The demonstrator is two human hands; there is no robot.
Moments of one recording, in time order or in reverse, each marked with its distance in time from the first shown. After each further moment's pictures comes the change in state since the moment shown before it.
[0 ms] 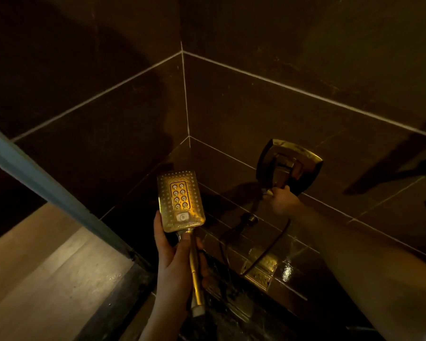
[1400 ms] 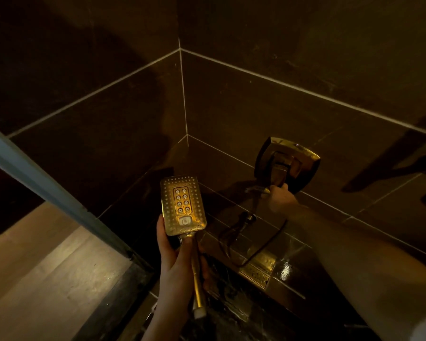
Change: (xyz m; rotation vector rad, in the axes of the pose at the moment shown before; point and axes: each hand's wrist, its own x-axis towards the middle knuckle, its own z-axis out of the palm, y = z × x) left_hand -0.002 -0.015 -0.002 0.008 -0.008 -0.026; right_hand -0.020 -0.013 -0.005 -0.171 0.024 -0.019
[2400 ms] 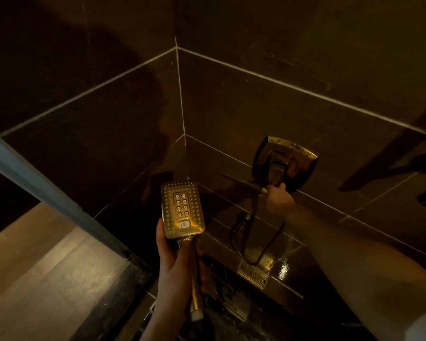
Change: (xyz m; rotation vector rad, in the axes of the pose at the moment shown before) left_hand 0.004 -0.014 -0.003 0.026 0.011 -0.043; right_hand 0.008 0.006 0.015 0.179 0.107 0.049
